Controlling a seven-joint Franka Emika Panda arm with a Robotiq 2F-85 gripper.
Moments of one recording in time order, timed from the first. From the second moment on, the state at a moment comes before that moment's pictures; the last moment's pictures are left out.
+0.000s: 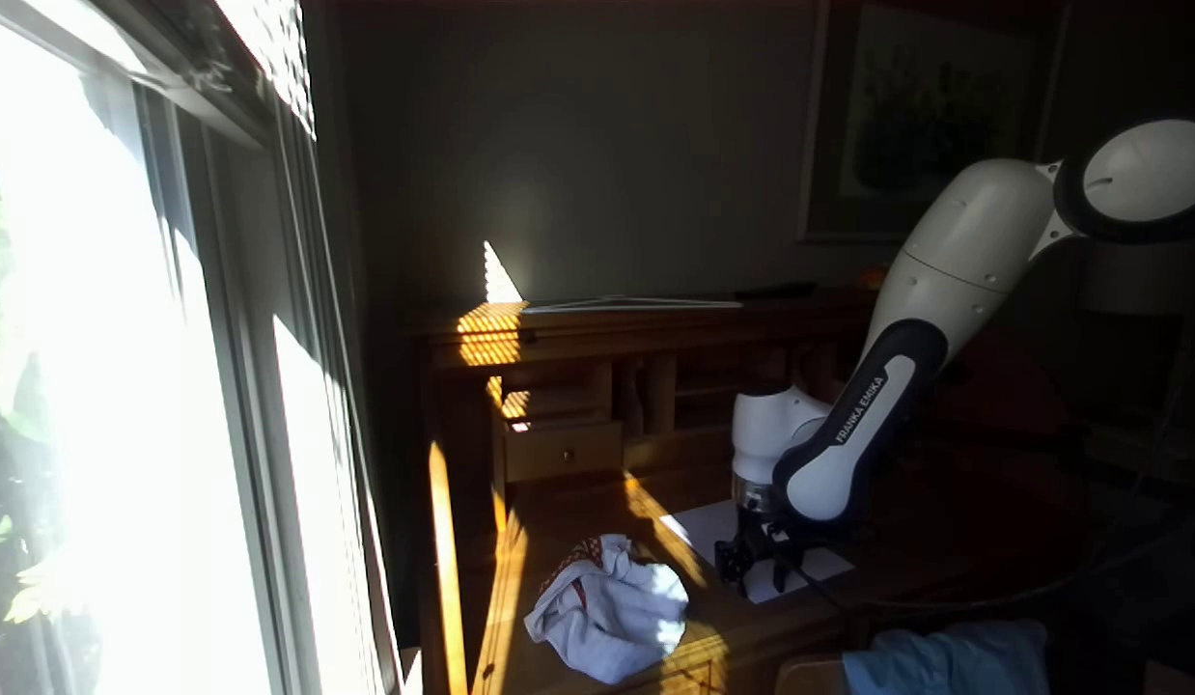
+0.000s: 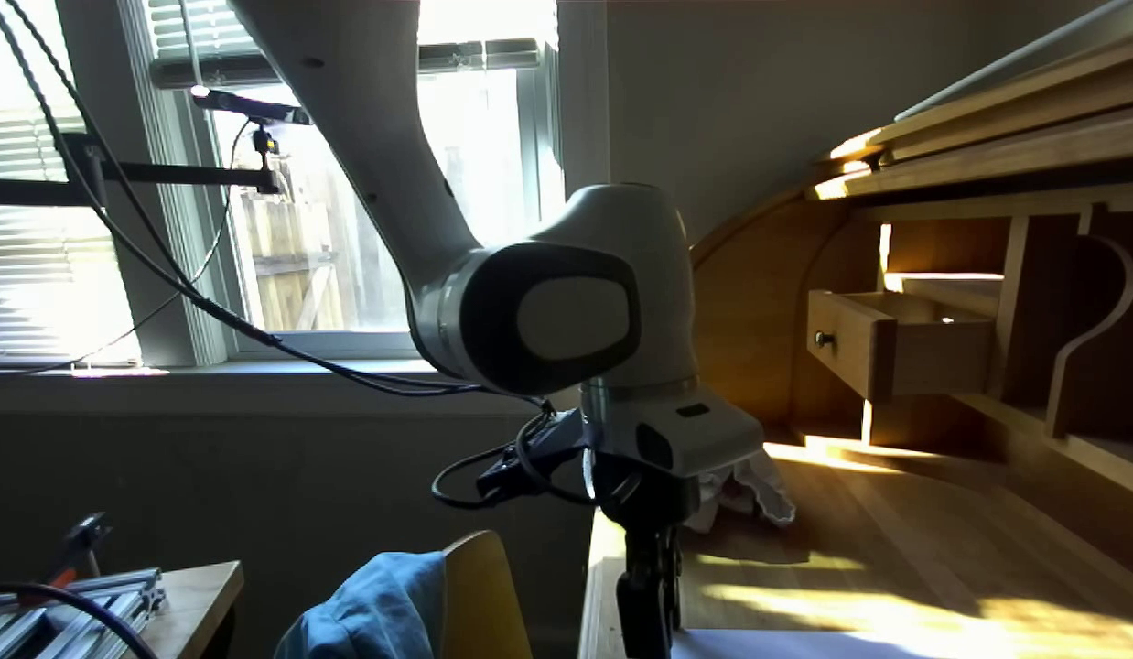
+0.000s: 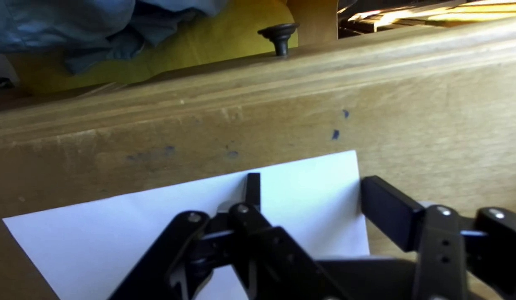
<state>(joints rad) 0.14 0.43 -0.09 -2.26 -0.25 2.73 0.83</state>
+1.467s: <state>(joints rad) 0.15 0.43 -0.08 -2.26 -0.06 2.74 0.63</state>
